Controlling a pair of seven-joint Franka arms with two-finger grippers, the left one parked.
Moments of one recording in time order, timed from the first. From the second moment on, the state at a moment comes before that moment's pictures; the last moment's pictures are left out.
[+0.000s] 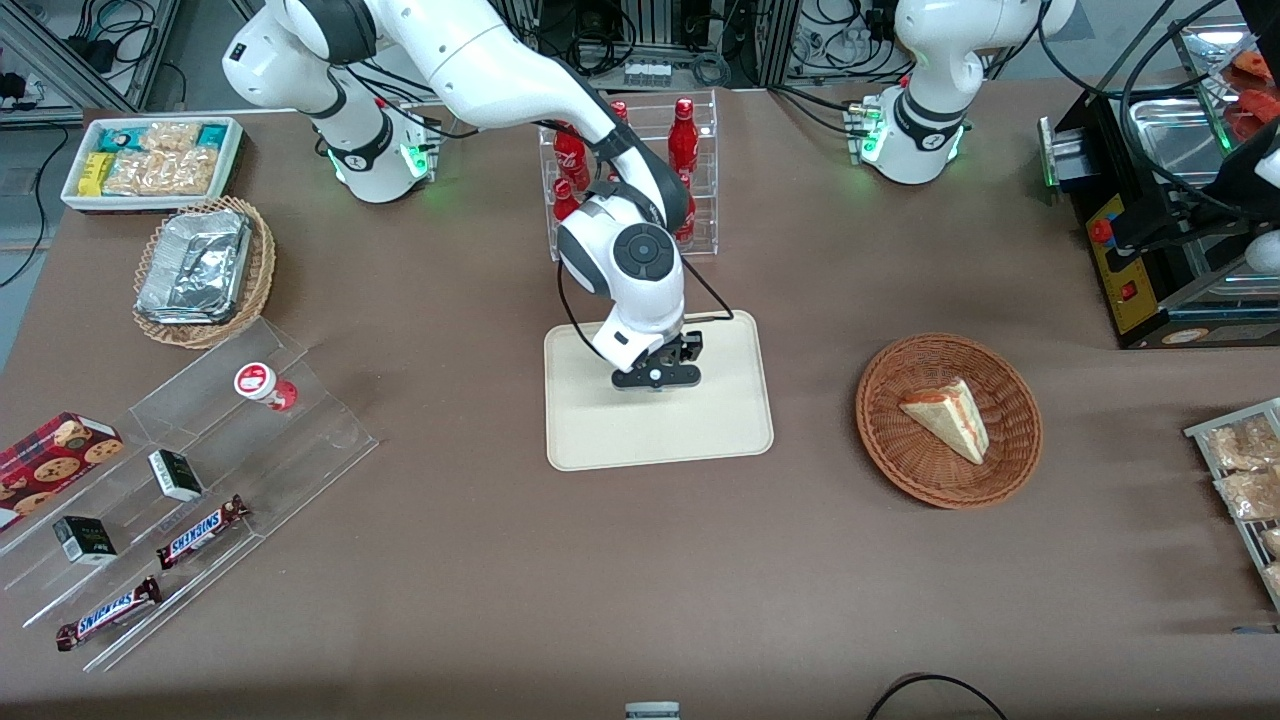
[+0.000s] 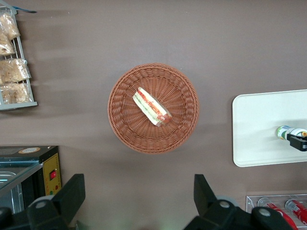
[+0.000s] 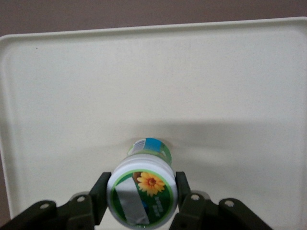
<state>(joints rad) 1.06 0.73 -0.27 -1.51 0.25 2.24 0.70</state>
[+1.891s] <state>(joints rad) 0.88 0.14 -0.31 -1.78 0.13 1.88 0.50</state>
